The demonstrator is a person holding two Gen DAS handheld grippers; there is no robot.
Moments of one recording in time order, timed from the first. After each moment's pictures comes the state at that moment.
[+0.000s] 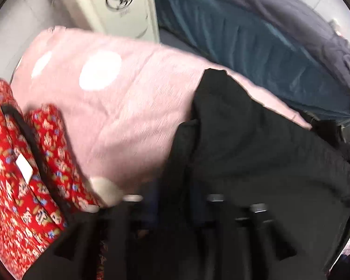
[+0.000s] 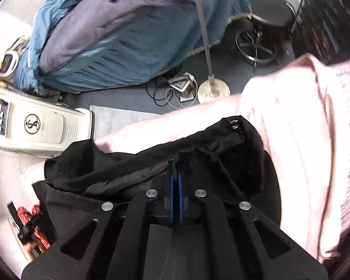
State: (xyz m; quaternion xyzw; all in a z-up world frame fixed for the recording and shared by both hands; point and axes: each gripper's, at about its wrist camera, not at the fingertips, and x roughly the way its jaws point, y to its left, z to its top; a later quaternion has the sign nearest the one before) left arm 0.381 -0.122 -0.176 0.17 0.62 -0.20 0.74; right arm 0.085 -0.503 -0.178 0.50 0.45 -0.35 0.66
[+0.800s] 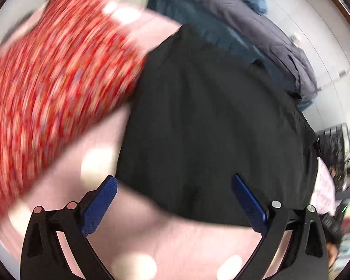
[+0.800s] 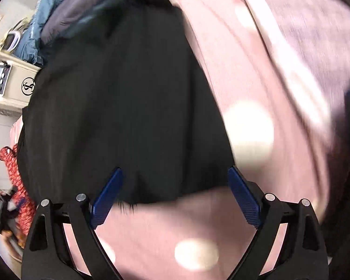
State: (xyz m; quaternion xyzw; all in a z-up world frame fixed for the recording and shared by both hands) left arm 0.196 0.039 -0.134 0.00 0.63 -0.29 0.72; right arm -0.104 -0.301 -0.190 0.49 0.47 -0.34 0.65
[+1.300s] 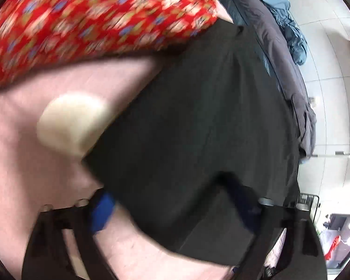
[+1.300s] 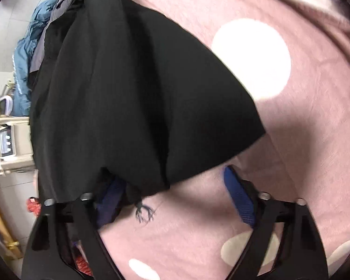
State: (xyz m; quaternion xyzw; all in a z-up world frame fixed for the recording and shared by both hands) left arm 0.209 0.047 -0.205 -0.20 0.68 -0.19 0.68; right arm -0.119 -0.279 -0.239 0.61 0.37 -0.39 0.58
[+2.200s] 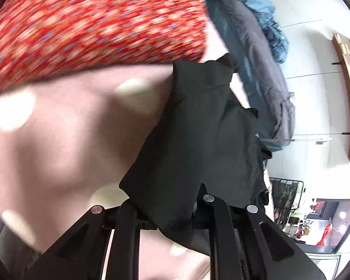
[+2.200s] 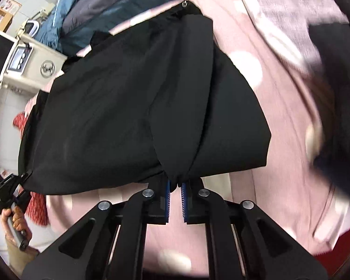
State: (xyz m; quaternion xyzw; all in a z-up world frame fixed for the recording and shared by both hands) left arm 0.151 0.165 -0.121 -0.20 0.68 -0.23 0.67; right arm -0.163 -0.184 -0.124 0.47 0.47 -0.31 0.68
